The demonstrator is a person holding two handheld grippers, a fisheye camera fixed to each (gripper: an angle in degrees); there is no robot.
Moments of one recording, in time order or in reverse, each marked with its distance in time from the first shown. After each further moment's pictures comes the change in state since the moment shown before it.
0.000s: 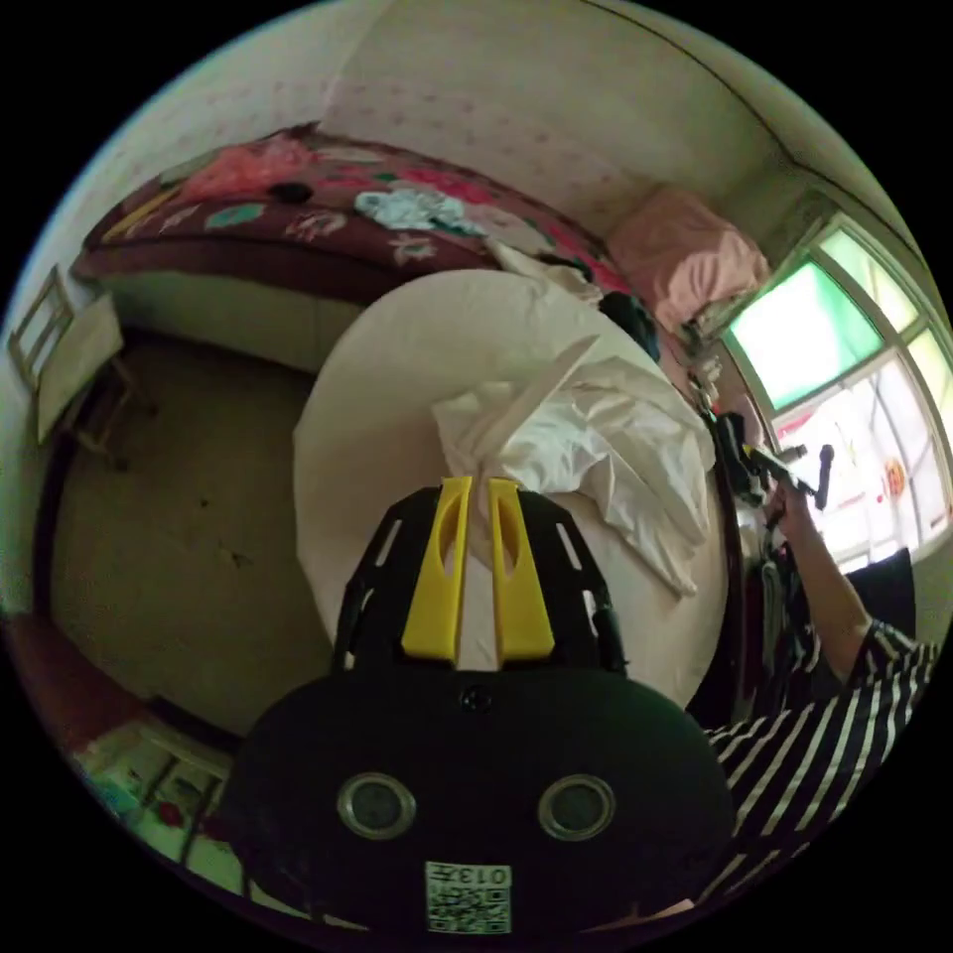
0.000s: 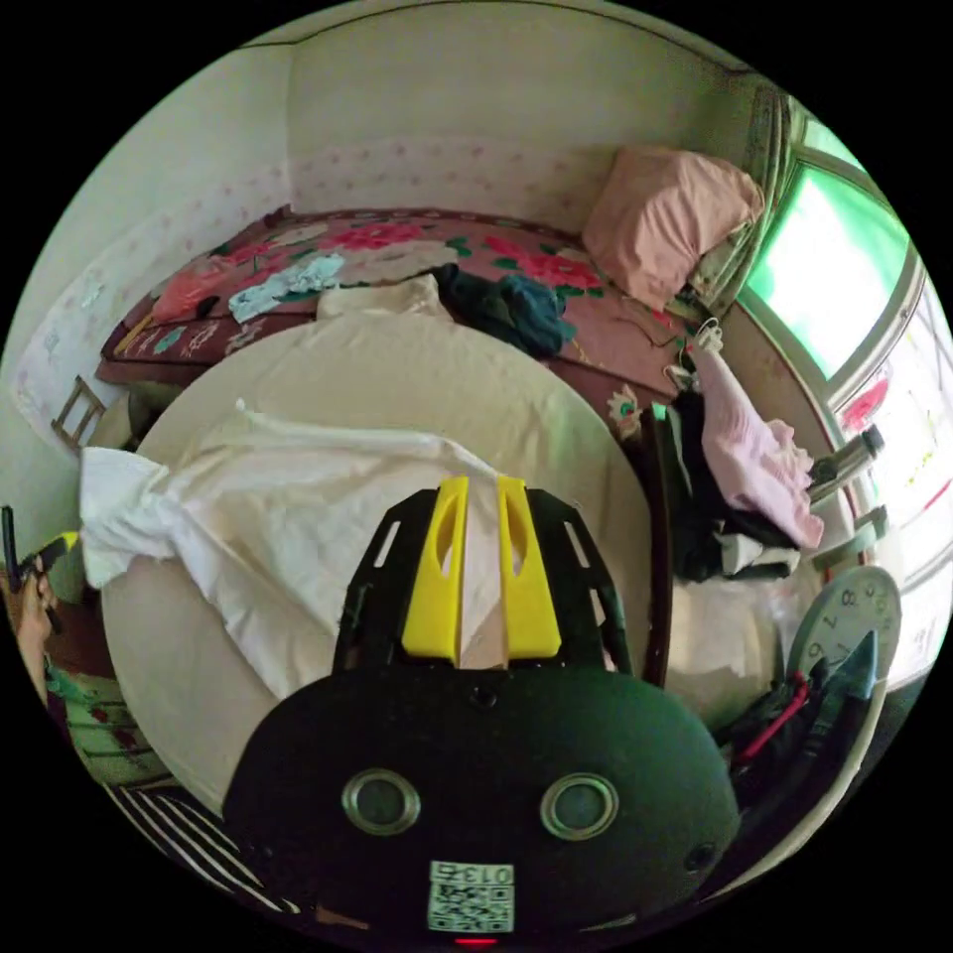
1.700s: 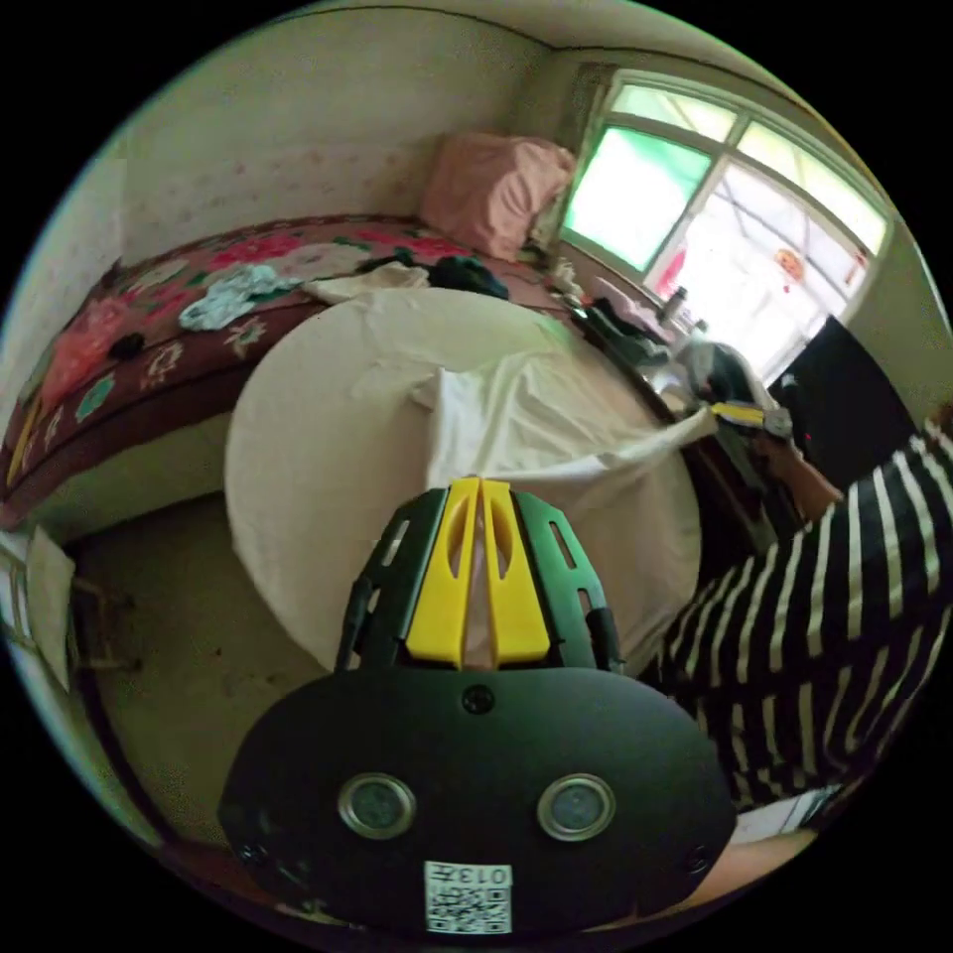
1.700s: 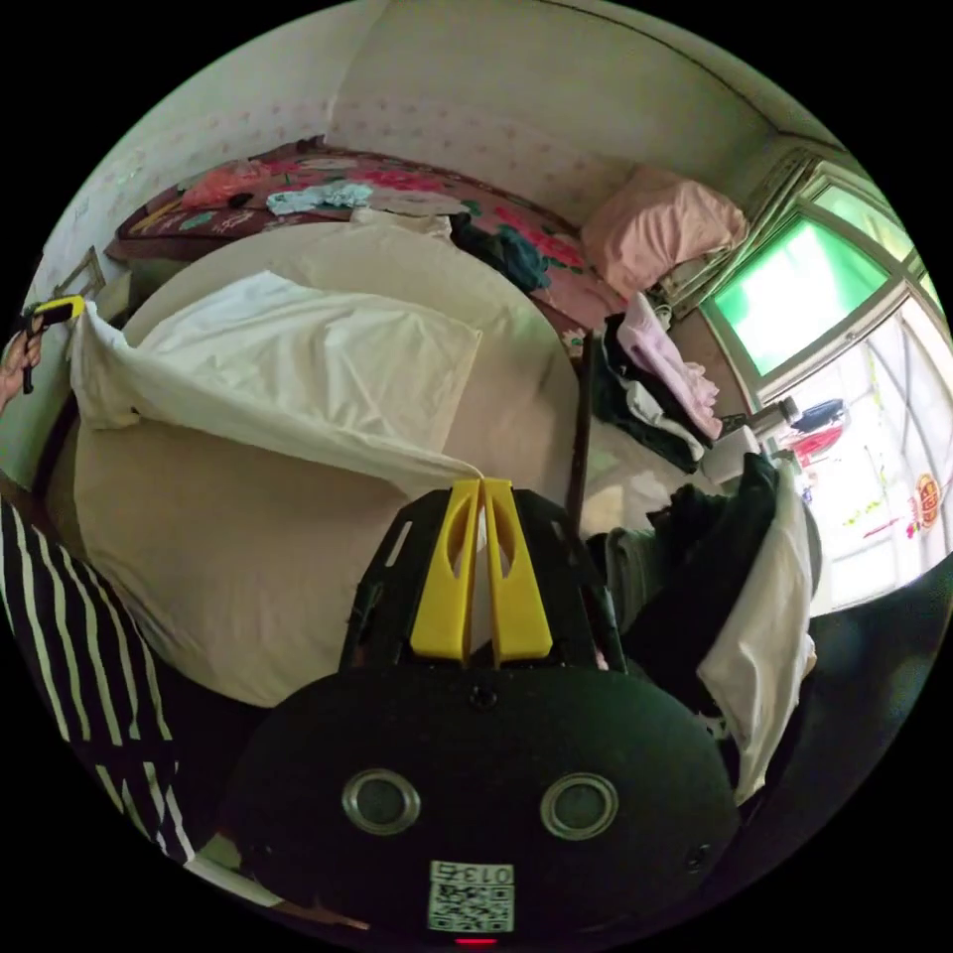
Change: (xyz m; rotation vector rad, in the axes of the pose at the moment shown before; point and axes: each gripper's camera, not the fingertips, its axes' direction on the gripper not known) left arm 0.045 0.096 -0.018 -0.038 0.133 0.539; right arm -0.011 0.306 -0.179 -0.085 0.189 -0.177
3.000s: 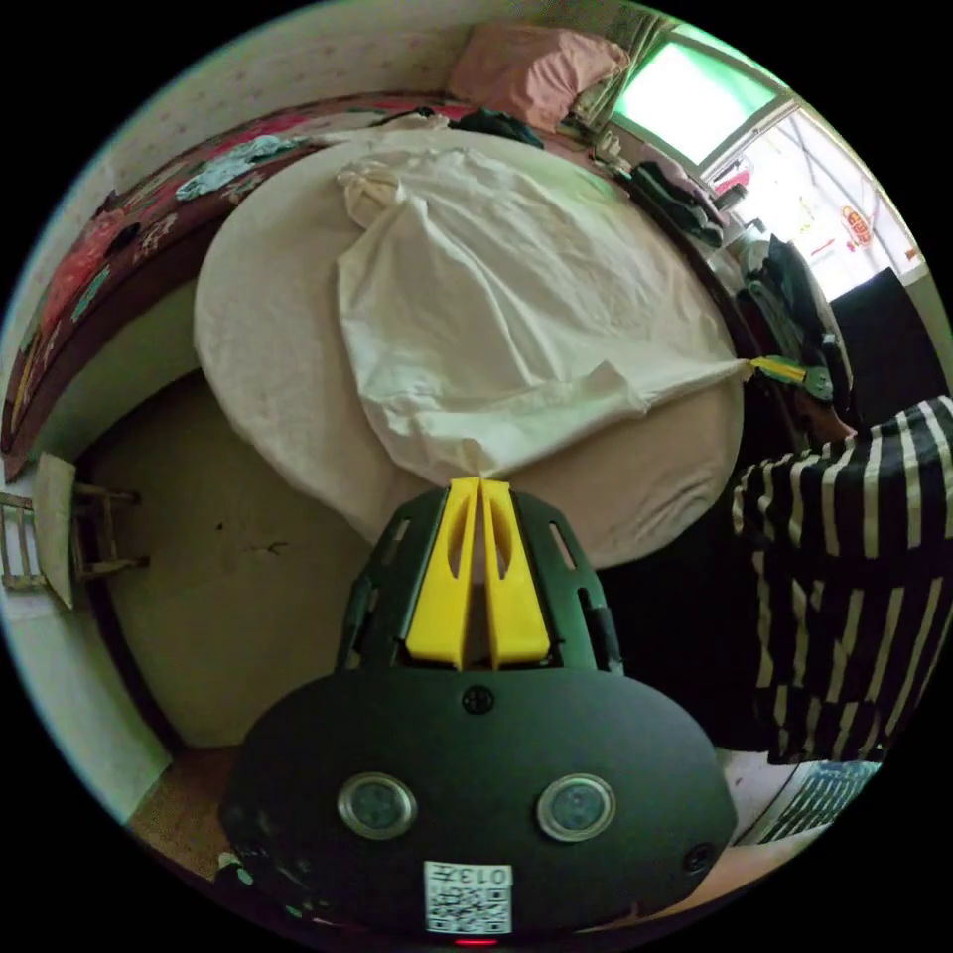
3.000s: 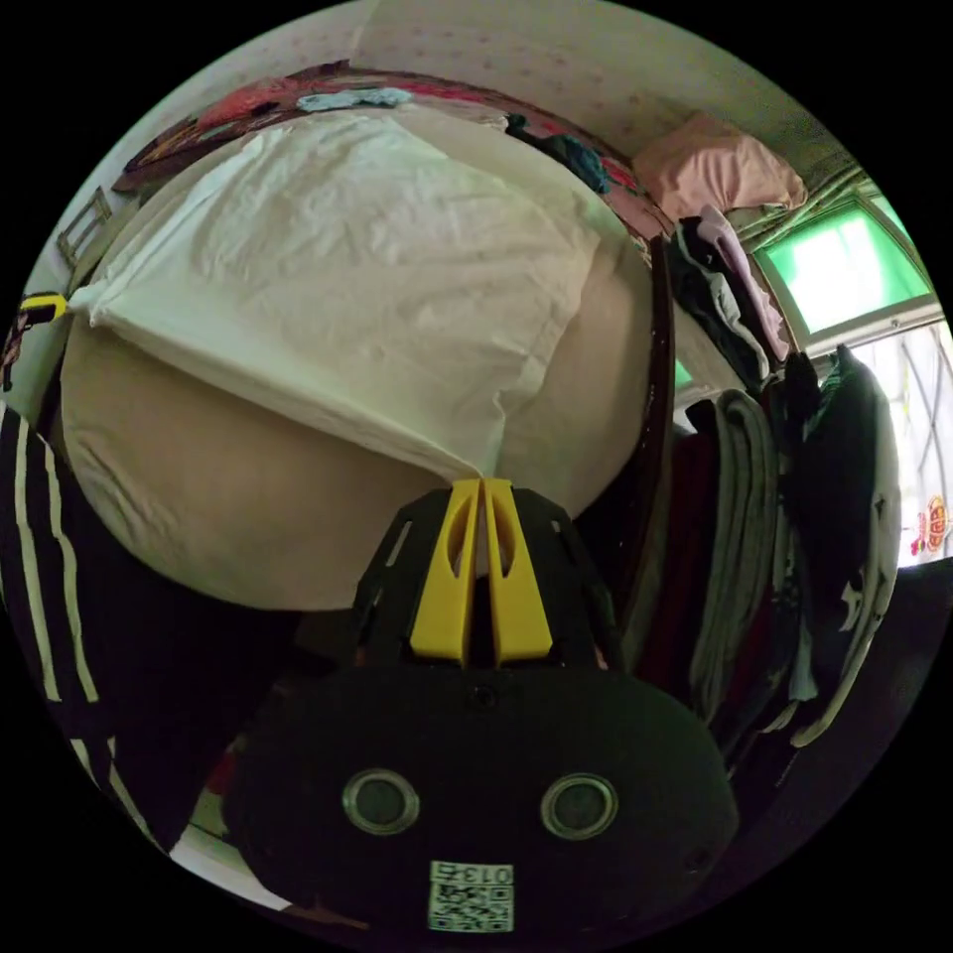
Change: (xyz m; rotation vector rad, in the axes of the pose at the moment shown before) left arm 0.054 0.015 0.076 -0.342 -0.049 -0.115; right arm -0.094 0.035 0.127 -0.231 -0.046 -0.067
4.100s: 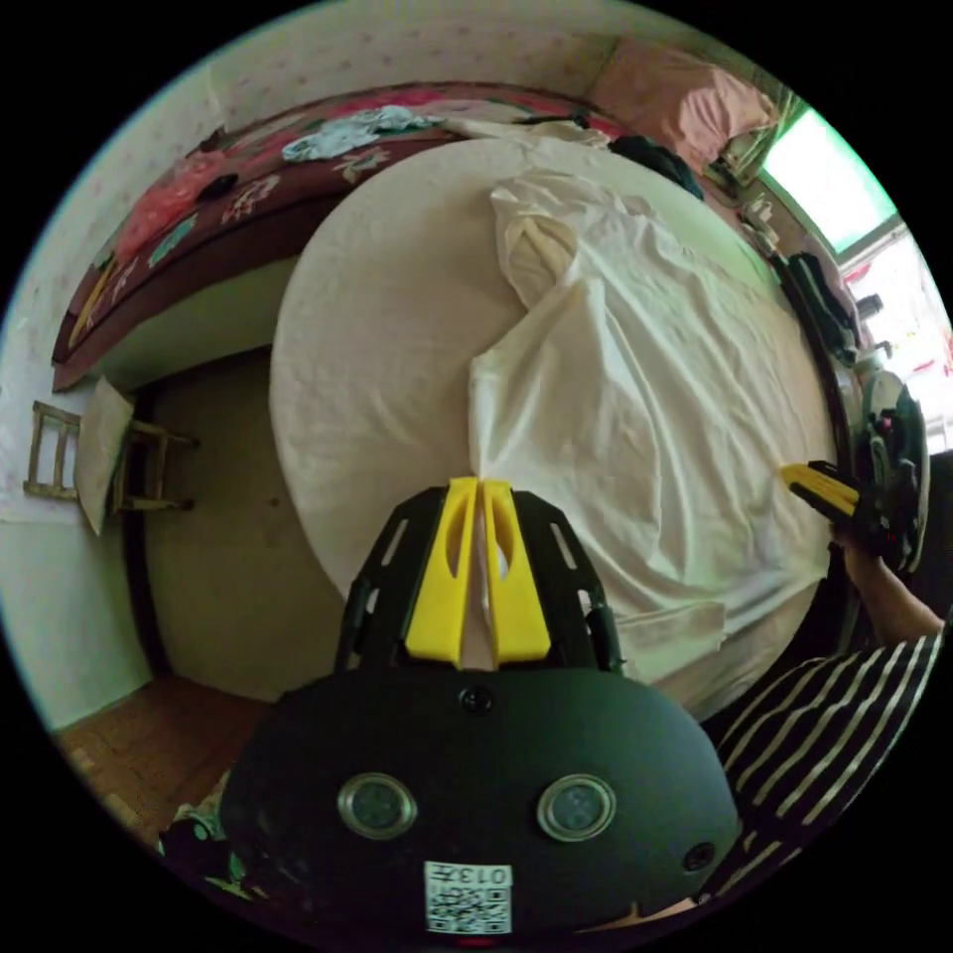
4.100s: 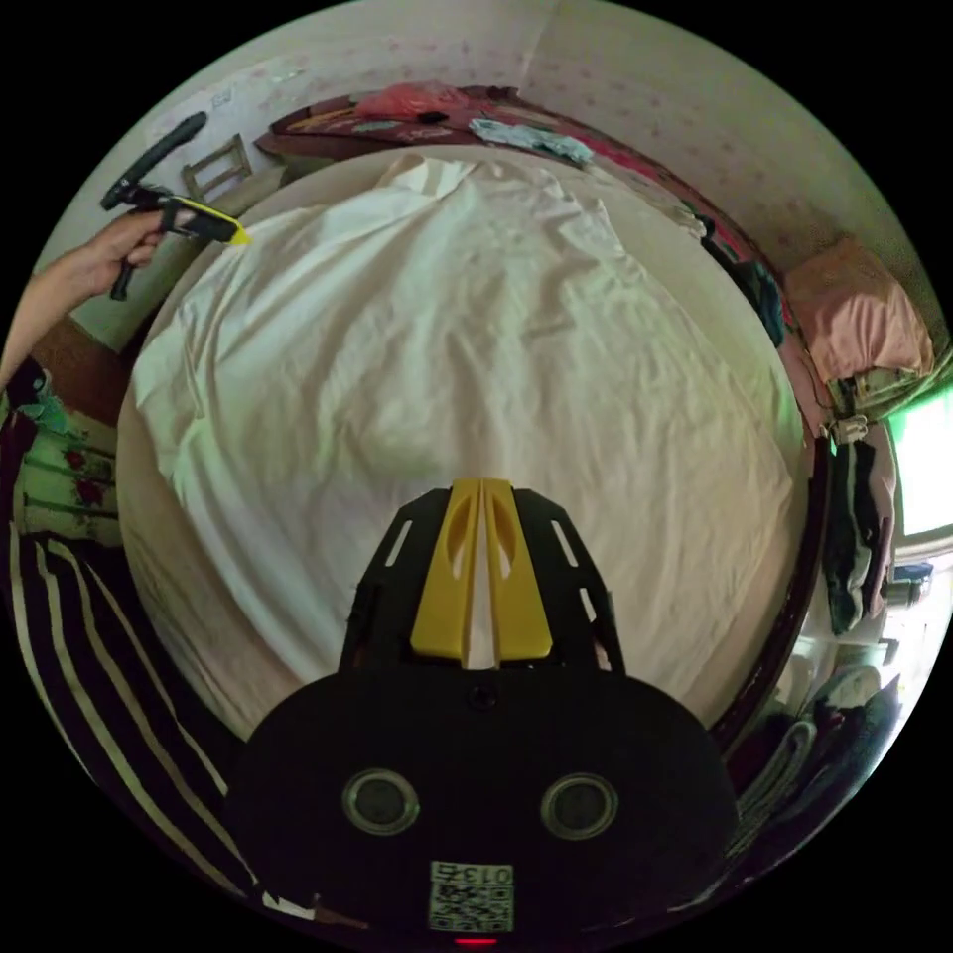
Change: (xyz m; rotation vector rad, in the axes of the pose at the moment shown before) left arm -0.068 -0.216 0.009 -0.031 -0.198 -0.283; right arm -0.119 -0.298 0.091 0.155 -0.231 -0.334
